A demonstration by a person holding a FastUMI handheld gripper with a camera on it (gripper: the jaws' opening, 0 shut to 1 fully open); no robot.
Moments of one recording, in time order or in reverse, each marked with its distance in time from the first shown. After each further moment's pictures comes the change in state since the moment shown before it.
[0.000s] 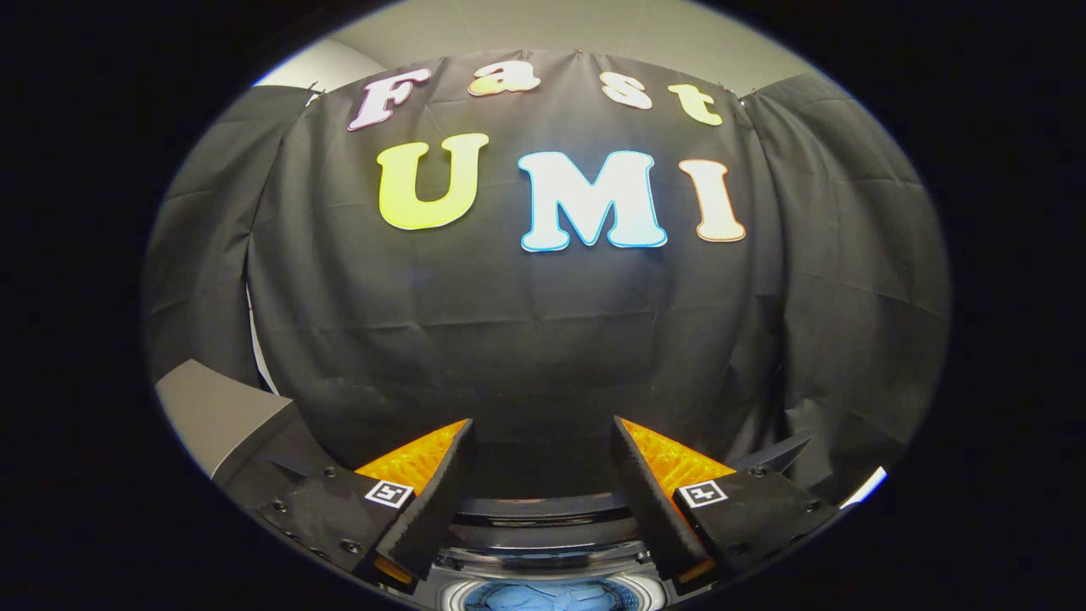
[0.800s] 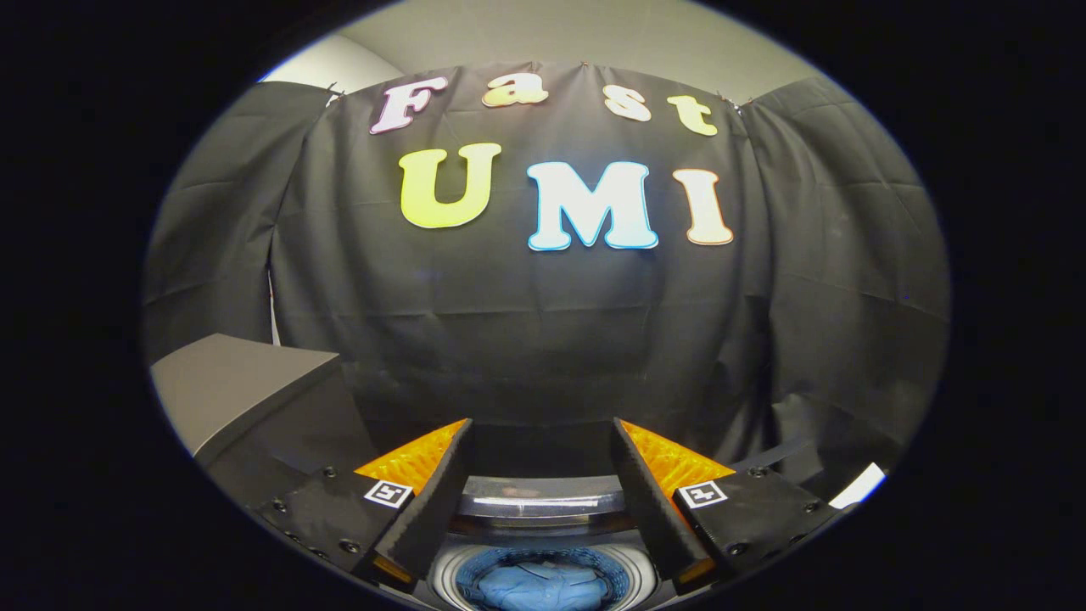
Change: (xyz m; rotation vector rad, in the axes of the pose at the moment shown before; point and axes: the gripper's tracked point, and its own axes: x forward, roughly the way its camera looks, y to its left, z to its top) arm -0.078 -0.004 -0.038 -0.027 -0.014 0.014
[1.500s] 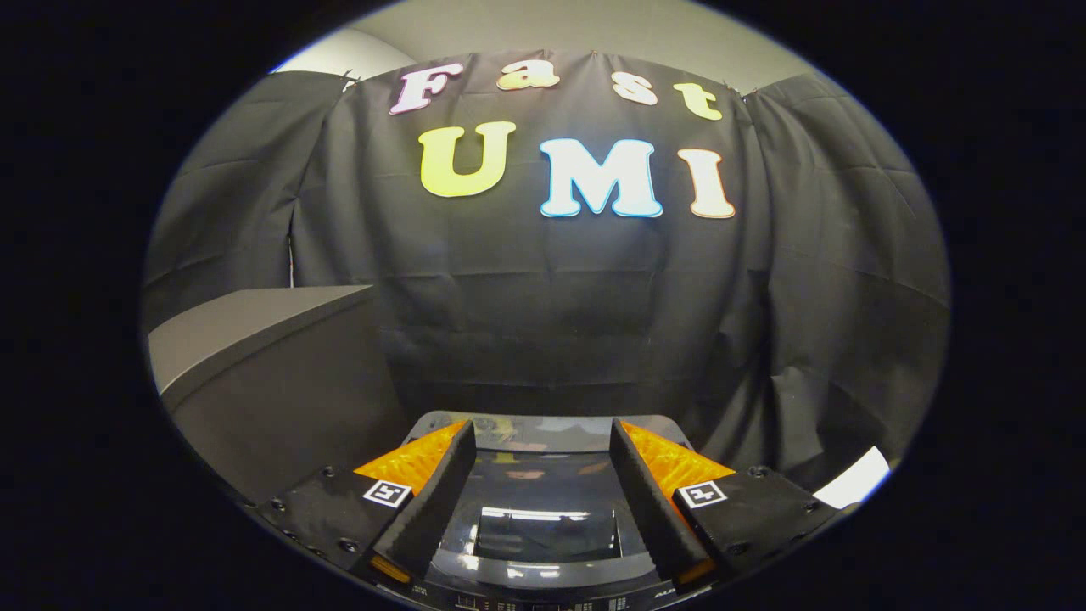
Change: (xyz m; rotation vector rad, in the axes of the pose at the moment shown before) arm -0.055 0.008 -0.071 -0.017 0.077 0.033
